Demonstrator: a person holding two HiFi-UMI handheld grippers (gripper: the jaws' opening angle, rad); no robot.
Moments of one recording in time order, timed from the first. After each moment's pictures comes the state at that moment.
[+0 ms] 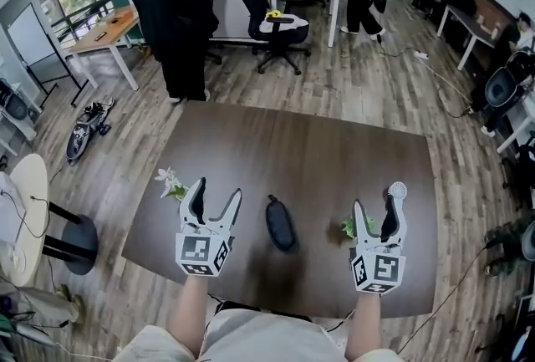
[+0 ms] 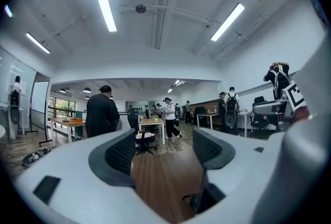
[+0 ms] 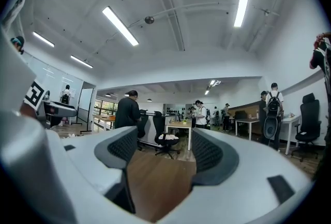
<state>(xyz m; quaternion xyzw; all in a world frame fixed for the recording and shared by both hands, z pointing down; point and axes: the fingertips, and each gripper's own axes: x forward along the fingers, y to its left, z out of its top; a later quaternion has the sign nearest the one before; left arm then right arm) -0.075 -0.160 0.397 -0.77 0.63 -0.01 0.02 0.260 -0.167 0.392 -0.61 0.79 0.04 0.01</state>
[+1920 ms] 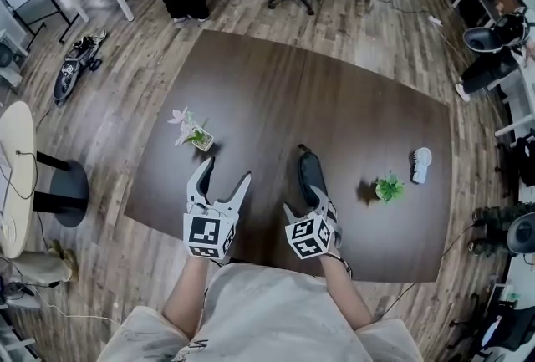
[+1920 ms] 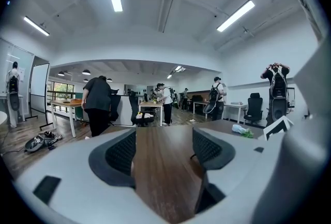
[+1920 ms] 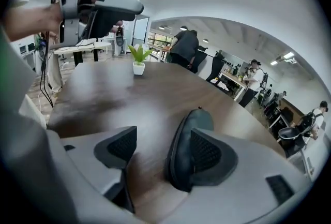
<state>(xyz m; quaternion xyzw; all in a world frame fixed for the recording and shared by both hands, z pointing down) -0.160 -0.119 0.503 -0.78 0.62 -0.06 -0.06 0.008 -0.106 0.672 -0.35 0.83 -0.02 -0.42</state>
